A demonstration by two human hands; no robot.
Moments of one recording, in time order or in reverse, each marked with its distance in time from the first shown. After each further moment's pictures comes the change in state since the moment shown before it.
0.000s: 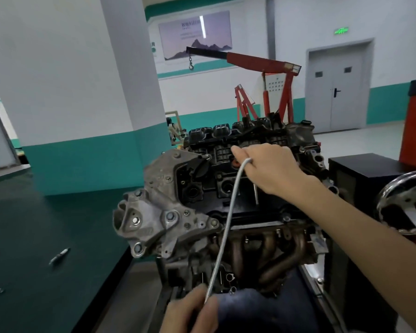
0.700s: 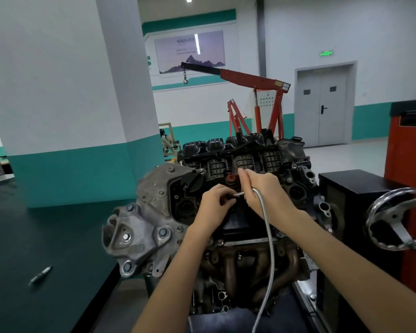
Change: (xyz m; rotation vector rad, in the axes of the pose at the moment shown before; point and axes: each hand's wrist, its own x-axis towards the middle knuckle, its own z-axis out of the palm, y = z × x) left_hand 0.238 -0.042 0.066 0.294 -0.175 0.114; right_hand -0.011 0.009 0.037 0.374 0.248 -0.056
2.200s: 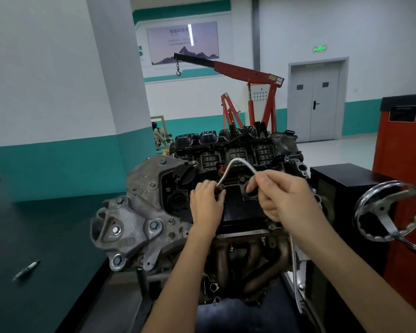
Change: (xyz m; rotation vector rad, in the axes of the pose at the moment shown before) left_hand -0.007 -0.007 0.025 0.350 0.219 -0.116; right_hand -0.046 -0.043 -0.054 0.749 -0.031 0.482
